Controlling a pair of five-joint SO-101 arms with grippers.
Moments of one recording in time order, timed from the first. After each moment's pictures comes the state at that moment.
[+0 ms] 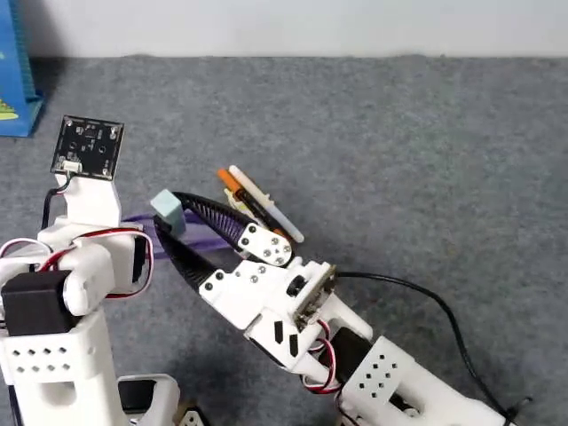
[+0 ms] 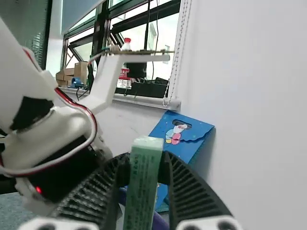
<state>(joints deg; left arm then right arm) -8.2 -45.1 14.8 99.4 -4.7 -54.4 -56.0 67.7 -21.9 3.3</state>
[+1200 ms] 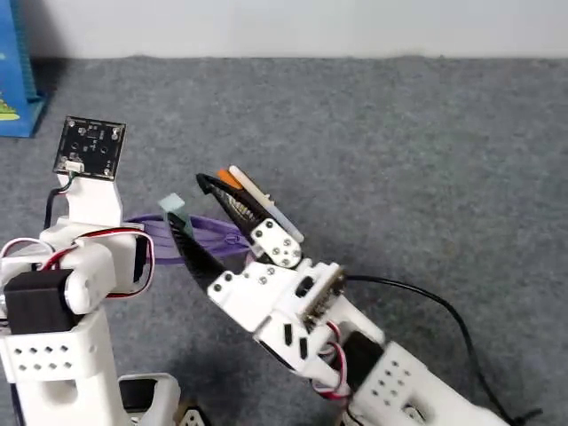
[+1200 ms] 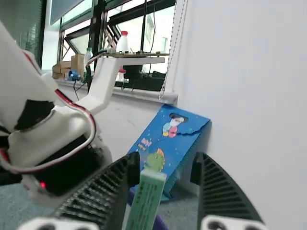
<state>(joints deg) -8.2 -45.1 14.9 99.4 -4.7 -53.8 -65.1 67.7 -9.2 3.4</state>
